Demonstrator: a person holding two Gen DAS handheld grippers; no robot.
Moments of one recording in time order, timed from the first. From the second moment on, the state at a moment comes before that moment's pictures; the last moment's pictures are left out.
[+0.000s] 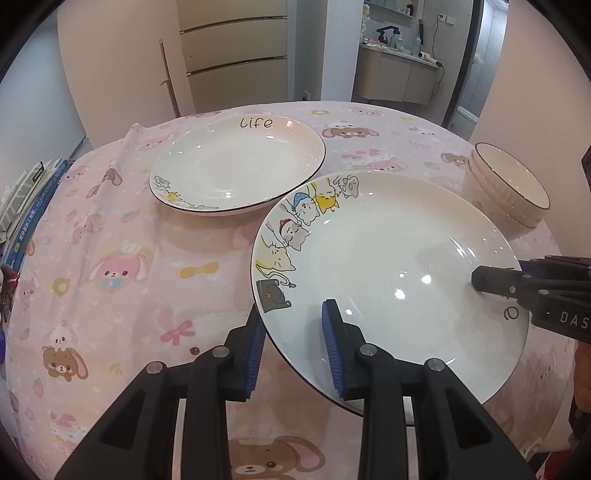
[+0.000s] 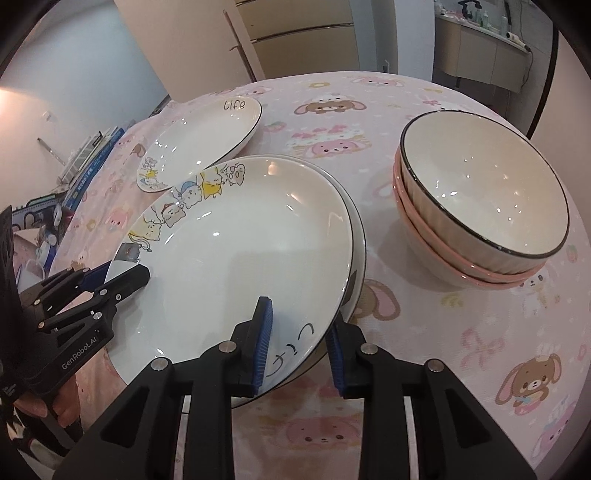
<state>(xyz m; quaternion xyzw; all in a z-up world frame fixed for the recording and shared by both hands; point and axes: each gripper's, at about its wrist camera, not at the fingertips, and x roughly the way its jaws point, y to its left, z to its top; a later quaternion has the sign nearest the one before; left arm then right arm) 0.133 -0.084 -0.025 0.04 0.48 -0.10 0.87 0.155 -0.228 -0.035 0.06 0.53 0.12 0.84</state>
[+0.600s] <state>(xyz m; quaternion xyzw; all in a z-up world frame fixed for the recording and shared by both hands) 0.112 -0.093 -0.020 0.07 0.48 -0.12 0.87 0.135 -0.231 -0.035 0.05 0.55 0.11 0.83</state>
